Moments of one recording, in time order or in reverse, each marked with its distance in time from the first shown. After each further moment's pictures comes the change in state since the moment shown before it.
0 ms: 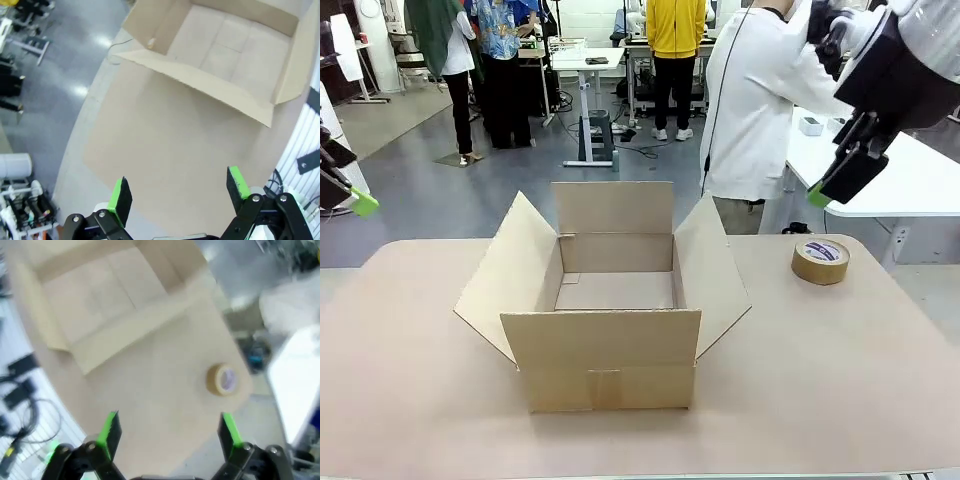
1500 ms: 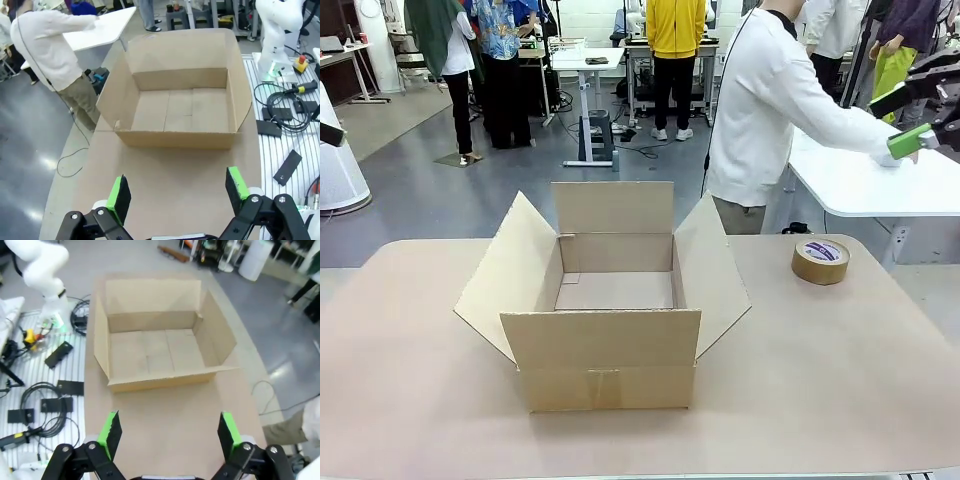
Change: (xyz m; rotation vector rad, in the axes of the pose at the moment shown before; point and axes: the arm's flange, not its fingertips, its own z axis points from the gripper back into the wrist) left arm -0.090 0.137 -0.033 -0.480 -0.550 -0.195; right arm -0.104 -0.138 -0.024 0.467 -0.595 0.162
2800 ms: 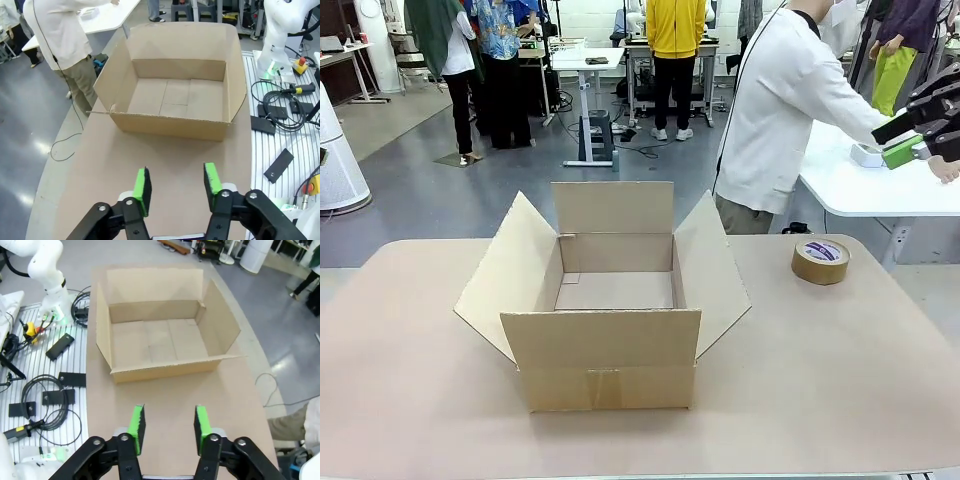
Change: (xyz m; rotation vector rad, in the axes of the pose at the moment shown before) left arm -0.005 -0.013 0.013 0.003 0.044 0.070; right arm -0.012 0.005 -0.001 0.012 0.044 -0.005
